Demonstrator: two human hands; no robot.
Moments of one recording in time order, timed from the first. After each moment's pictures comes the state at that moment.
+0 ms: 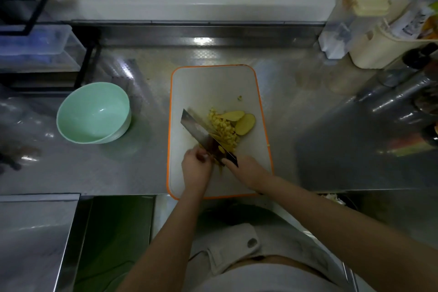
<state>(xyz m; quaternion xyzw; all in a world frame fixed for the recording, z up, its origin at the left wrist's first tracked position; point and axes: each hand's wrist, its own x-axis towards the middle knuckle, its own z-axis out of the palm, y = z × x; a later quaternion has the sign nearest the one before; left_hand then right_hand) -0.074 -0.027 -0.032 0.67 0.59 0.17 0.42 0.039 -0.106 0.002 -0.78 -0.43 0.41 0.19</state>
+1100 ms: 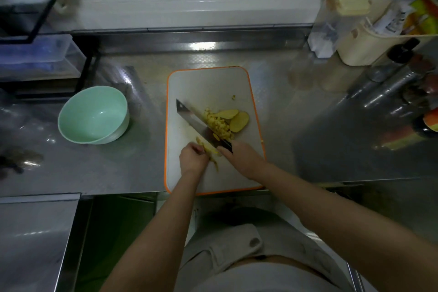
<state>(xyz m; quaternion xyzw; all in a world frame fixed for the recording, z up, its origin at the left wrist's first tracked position) -0.066 -0.018 -0.017 0.64 0.62 0.10 0.45 0.044 -0.103 0.022 -0.80 -0.44 0.36 0.20</state>
